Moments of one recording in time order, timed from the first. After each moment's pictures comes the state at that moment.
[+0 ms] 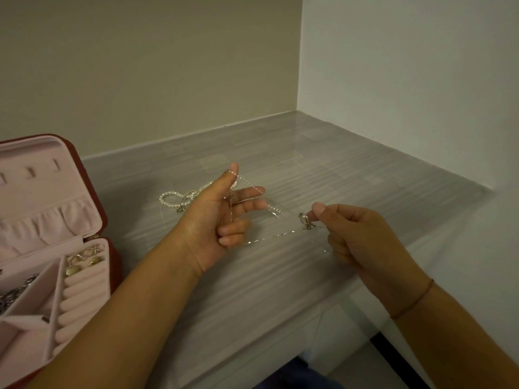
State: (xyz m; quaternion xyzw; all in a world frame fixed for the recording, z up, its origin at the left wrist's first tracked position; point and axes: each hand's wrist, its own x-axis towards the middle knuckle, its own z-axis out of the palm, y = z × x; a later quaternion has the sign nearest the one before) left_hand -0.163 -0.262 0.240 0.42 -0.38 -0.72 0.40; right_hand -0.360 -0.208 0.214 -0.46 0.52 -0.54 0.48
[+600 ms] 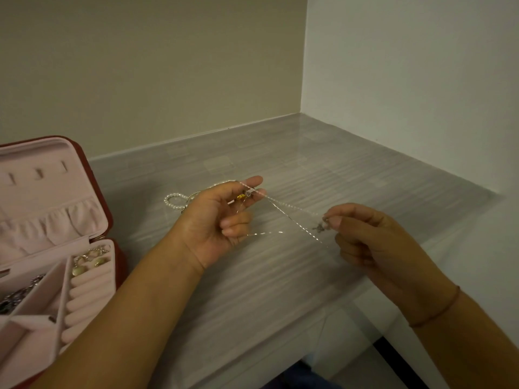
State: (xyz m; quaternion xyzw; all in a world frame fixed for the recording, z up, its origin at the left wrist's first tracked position) left_hand -0.159 -0.266 0.241 0.37 -0.33 -0.75 0.44; right_hand -0.373 -0.204 0.216 -0.45 0.43 -0.55 0.56
